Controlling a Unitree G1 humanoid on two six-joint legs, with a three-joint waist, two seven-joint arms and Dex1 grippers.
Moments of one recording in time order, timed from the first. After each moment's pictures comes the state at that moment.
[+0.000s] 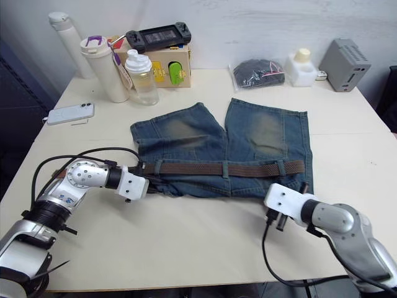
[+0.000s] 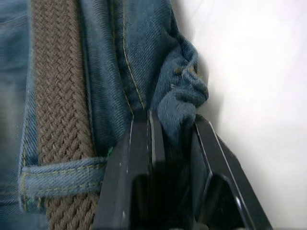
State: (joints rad) left arm -0.65 0.78 -0.39 0.58 0.07 -0.72 -0.96; right arm 0.00 -0.85 0.03 -0.51 -0.09 0.48 0.77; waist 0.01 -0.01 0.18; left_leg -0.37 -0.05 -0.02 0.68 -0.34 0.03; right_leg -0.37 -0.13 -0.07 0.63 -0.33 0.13
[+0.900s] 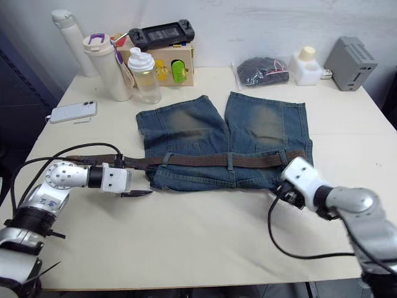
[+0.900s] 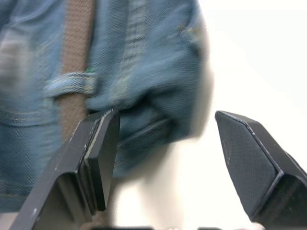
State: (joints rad) left arm -0.51 0.84 -0.24 0.41 -0.10 -0.53 -1.08; right arm -0.18 -0.87 -0.23 -0.48 0.26 0.87 0.88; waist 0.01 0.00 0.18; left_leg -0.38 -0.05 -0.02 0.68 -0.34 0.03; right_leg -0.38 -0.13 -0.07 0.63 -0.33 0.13
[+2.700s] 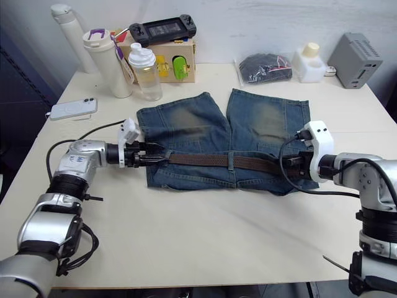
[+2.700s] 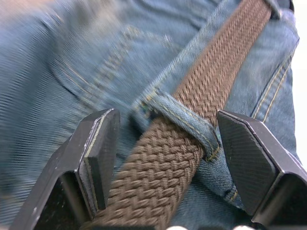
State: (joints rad) left arm -0.90 0.51 -0.08 0.87 -0.18 0.23 -1.20; right arm -0.55 -0.79 -0.26 -0.14 0.56 1.37 0.64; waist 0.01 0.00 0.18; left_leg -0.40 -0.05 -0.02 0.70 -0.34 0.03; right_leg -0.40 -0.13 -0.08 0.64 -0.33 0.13
